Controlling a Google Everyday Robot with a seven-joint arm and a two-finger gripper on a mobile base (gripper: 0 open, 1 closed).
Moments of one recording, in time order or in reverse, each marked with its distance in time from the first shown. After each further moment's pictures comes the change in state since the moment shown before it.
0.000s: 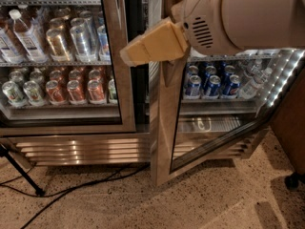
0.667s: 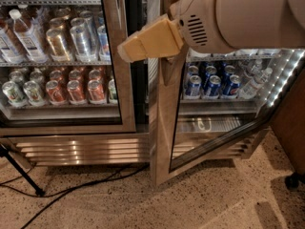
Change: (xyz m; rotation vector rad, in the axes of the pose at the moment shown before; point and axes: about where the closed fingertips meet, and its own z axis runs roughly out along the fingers) arm -0.006 -0.004 0.003 0.028 -0.019 0.021
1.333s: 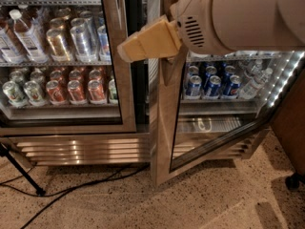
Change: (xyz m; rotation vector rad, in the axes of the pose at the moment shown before) arm 0.000 0.003 0.002 0.017 0.002 0.000
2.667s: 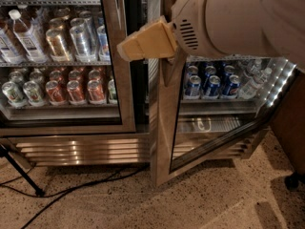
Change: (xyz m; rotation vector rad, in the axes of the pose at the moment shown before) arm 0.002 -0.005 -0.001 0.067 0.003 0.016
